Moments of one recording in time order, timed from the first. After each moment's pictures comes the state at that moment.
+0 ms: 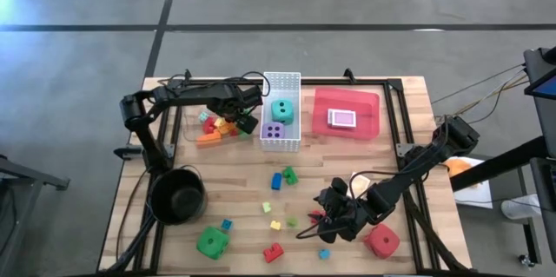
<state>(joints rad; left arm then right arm) 0.45 1.77 1.19 -0.96 -0.25 -0.58 0.65 1.64 1.01 -0.30 0.57 0.96</state>
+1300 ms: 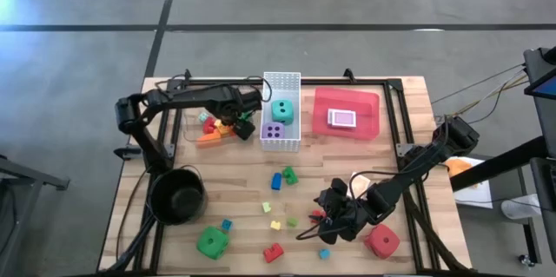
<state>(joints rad) 0.39 1.72 1.24 -1.12 -0.23 -0.53 0.65 1.64 1.01 -0.30 0.55 0.95</state>
